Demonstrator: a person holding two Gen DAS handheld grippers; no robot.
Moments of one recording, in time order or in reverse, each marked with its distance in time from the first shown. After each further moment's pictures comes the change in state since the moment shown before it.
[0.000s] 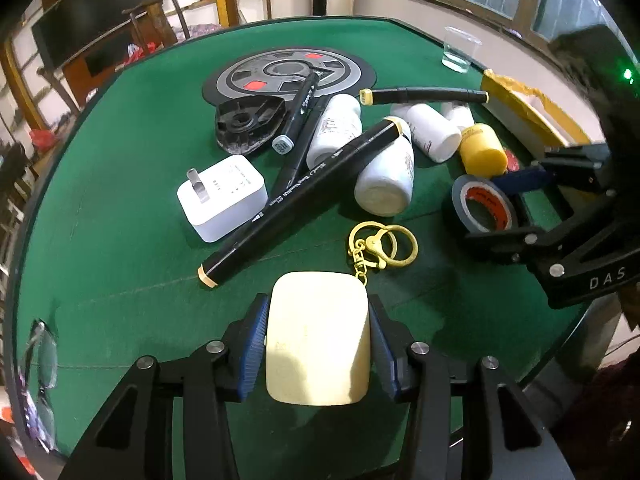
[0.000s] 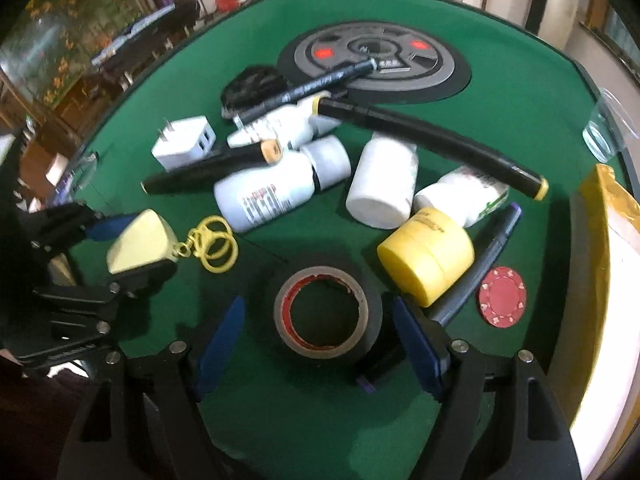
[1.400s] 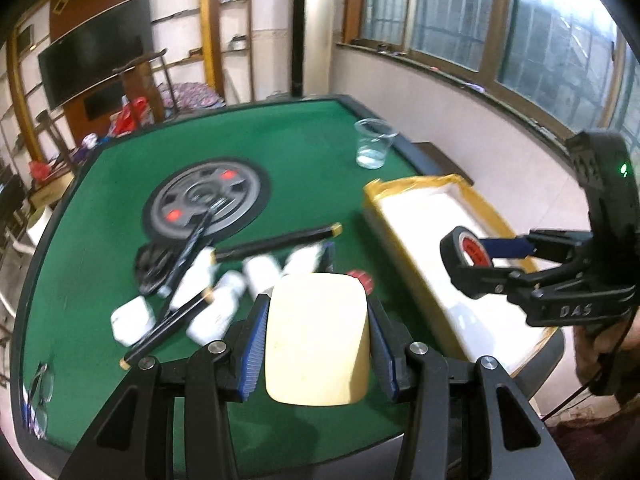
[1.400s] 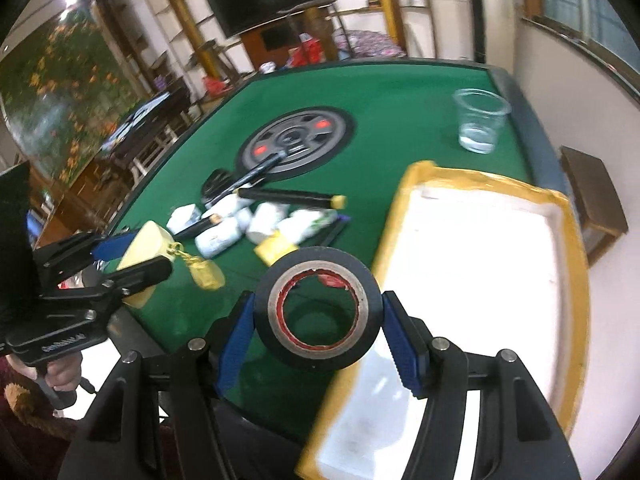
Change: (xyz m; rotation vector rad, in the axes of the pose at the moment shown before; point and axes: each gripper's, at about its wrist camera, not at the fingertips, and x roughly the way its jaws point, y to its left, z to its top) left arm -0.091 -0.142 0.088 -0.021 -0.212 -0.061; right arm -0.140 -0.134 -0.075 0.201 -0.289 0.075
